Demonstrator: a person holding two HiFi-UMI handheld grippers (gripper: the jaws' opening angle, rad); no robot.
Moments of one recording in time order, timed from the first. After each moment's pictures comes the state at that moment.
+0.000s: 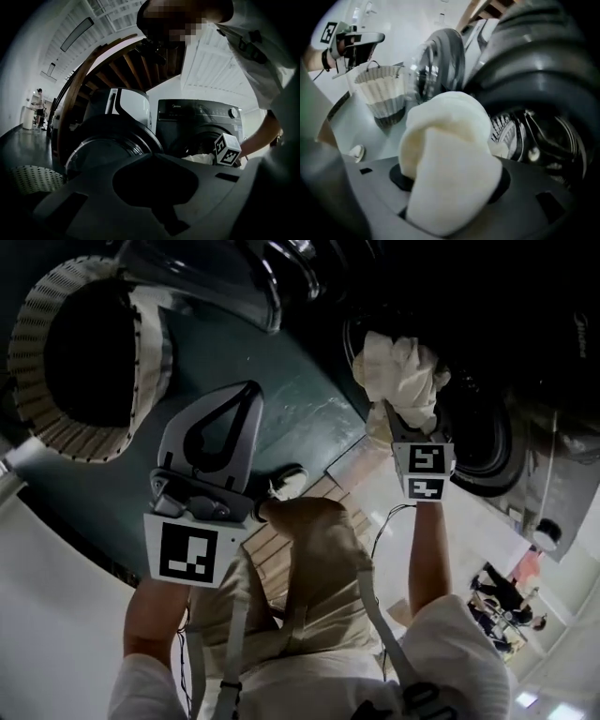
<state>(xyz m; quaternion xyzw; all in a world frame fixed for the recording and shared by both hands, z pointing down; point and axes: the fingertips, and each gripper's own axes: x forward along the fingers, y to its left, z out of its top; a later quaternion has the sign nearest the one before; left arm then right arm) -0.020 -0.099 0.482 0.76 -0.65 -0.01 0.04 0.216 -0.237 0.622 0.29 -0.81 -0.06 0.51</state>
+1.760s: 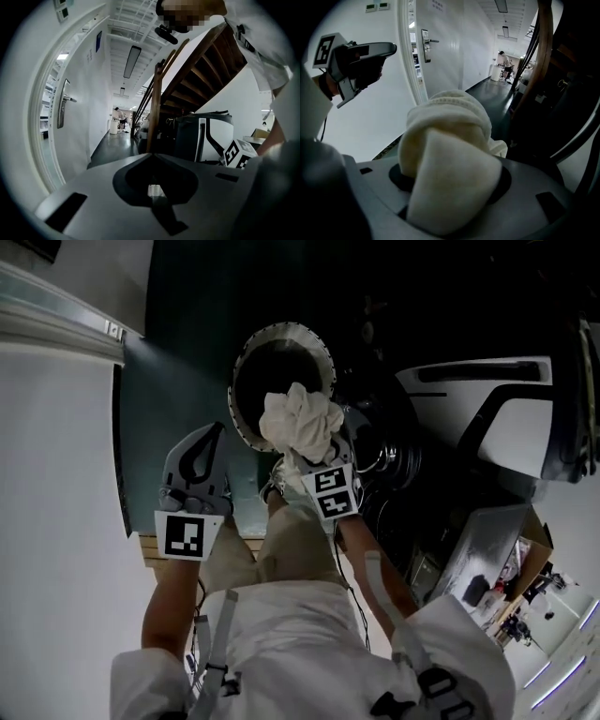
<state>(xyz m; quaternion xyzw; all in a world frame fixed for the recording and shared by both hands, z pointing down) -0.329 0.188 0.215 0.38 -0.91 0.00 0.14 -0.244 0.035 0.387 -0.15 -0.85 -0.08 0.49</state>
